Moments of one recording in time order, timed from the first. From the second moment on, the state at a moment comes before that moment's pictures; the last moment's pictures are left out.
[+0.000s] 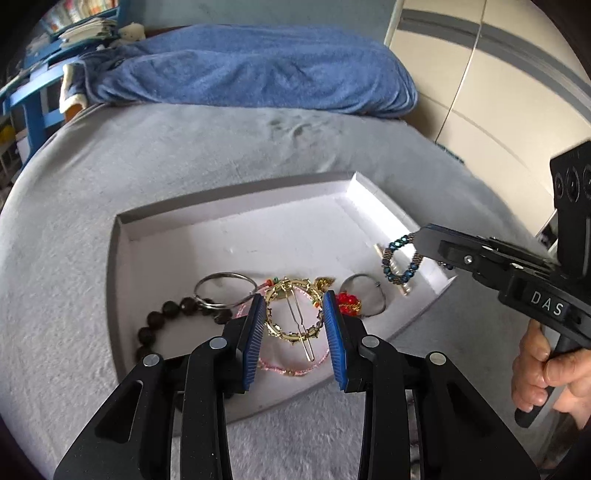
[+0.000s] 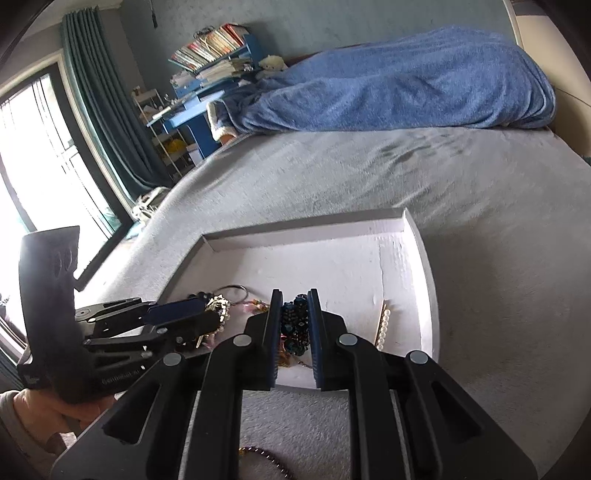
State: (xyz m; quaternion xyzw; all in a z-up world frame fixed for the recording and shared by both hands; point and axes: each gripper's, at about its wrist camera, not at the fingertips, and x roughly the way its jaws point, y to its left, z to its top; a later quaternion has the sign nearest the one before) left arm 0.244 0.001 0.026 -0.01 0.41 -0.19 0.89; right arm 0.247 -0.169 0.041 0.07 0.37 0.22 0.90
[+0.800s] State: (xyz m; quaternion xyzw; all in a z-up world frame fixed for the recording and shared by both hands) left arm 0.189 0.020 0.055 0.01 0.37 -0.13 0.92; right arm 0.218 -0.206 0.043 0.10 0.37 0.18 0.91
